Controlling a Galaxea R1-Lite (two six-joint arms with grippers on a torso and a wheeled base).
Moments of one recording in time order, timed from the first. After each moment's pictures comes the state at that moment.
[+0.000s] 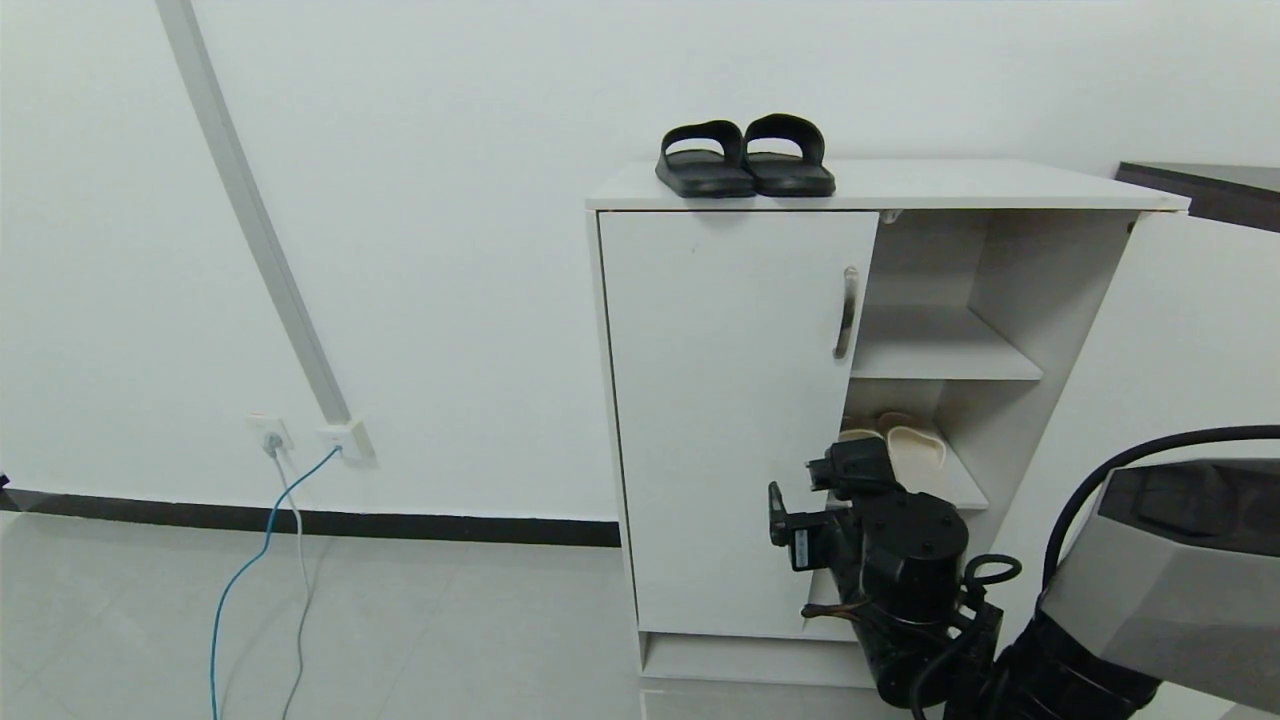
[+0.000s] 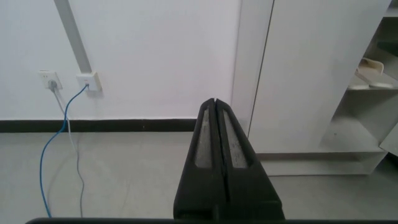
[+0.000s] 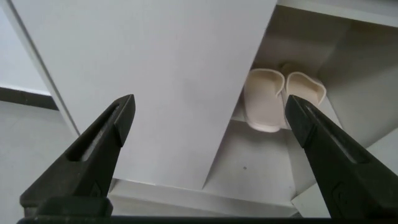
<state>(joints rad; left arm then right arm) 0.00 0.00 0.00 0.00 -0.02 0.00 0.78 2.15 -0.63 -1.43 -0.73 -0.02</state>
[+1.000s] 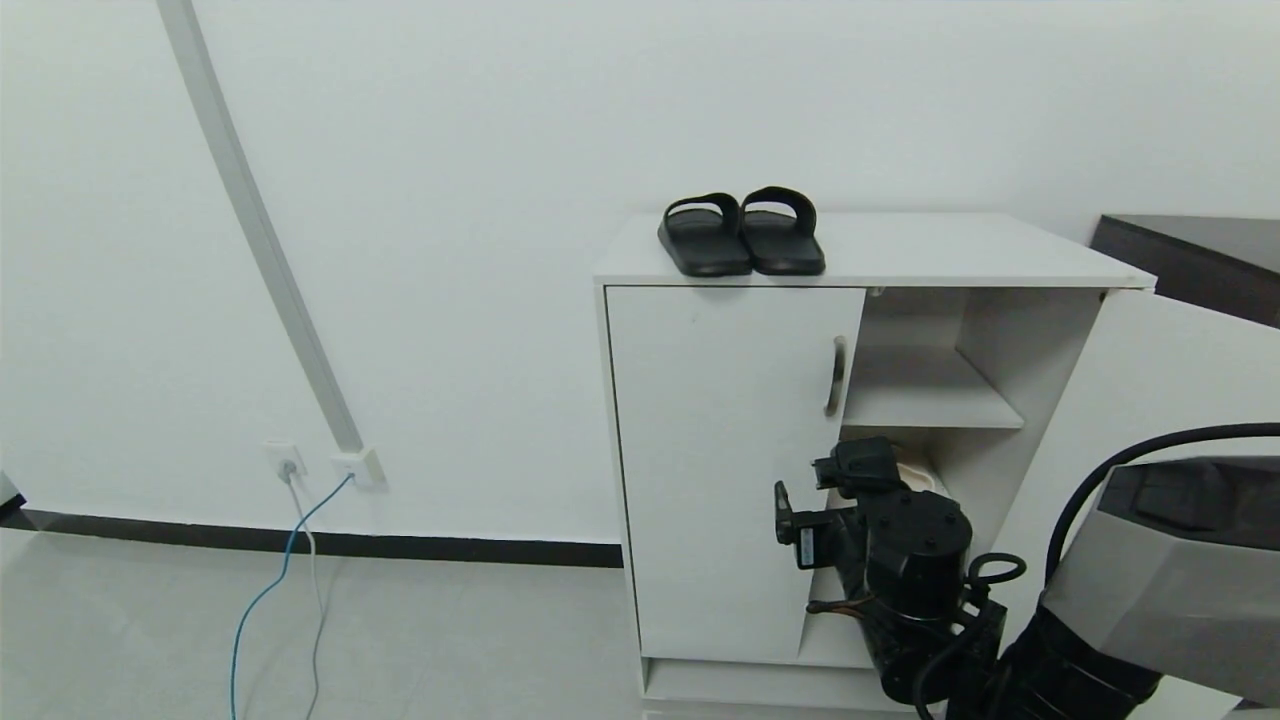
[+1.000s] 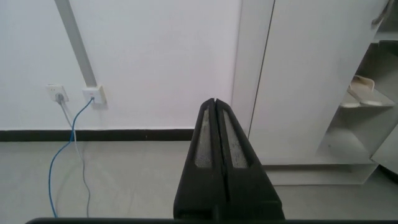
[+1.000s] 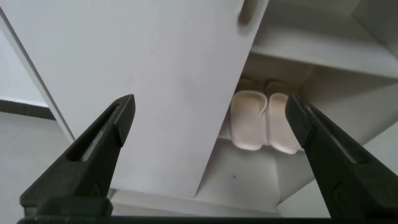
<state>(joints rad) 0.00 0.00 0.00 0.00 -0.02 0.00 0.76 2.15 -0.63 -1.43 -0.73 -0.02</state>
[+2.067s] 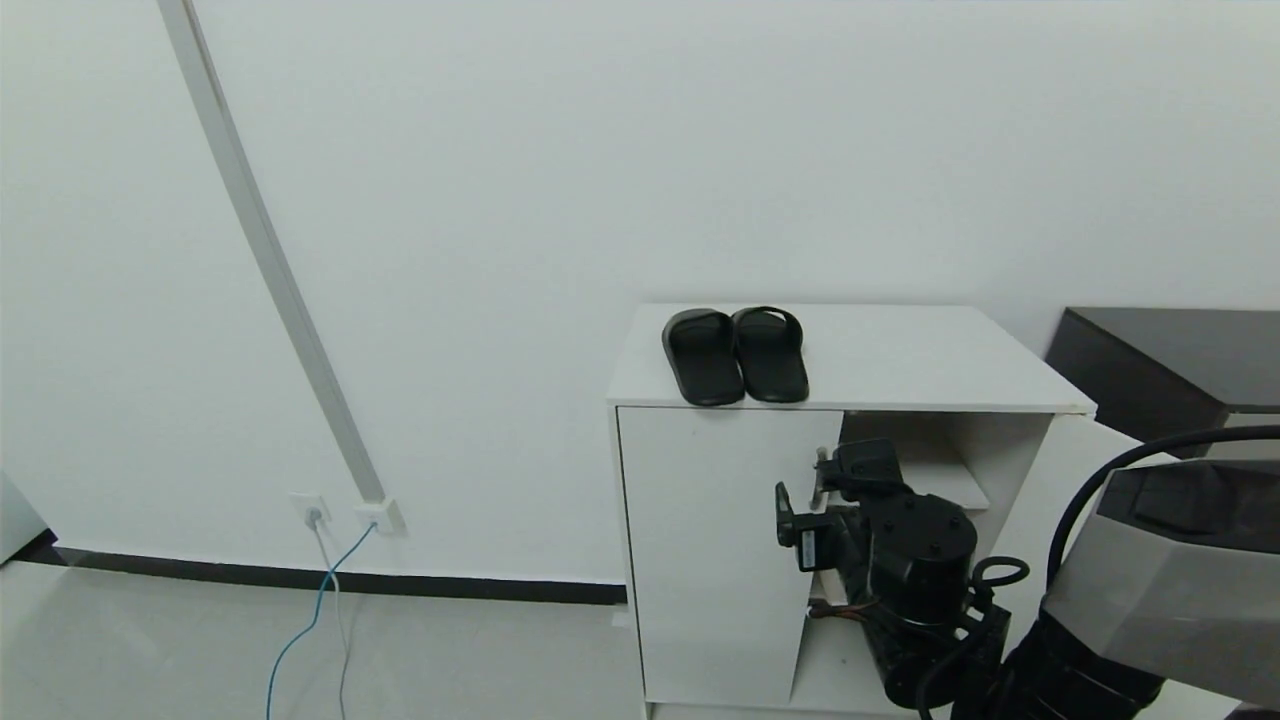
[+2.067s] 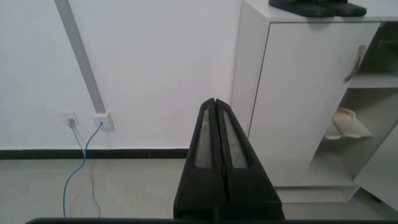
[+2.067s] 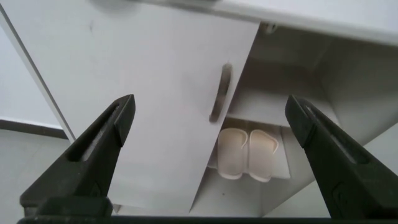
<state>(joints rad) 0.00 0.00 0.00 0.00 -0.02 0.00 0.76 2.15 -0.61 -1.45 -0.73 -0.02</state>
